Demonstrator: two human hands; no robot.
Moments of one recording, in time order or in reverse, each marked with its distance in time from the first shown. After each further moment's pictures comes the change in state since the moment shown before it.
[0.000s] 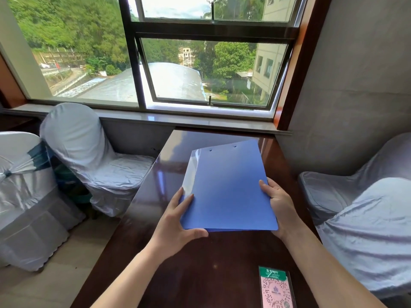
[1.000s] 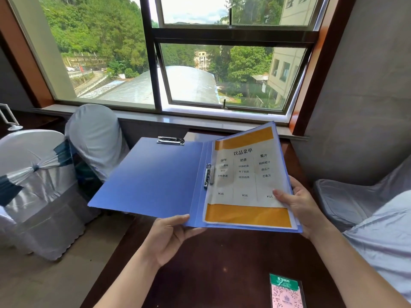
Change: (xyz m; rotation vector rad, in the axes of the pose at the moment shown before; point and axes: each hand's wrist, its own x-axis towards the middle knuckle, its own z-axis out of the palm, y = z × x) left_hand -0.013 -0.008 -0.025 -1.338 -0.076 -0.440; right_hand 0.017 -0.018 -0.027 -0.280 -0.074 -0.083
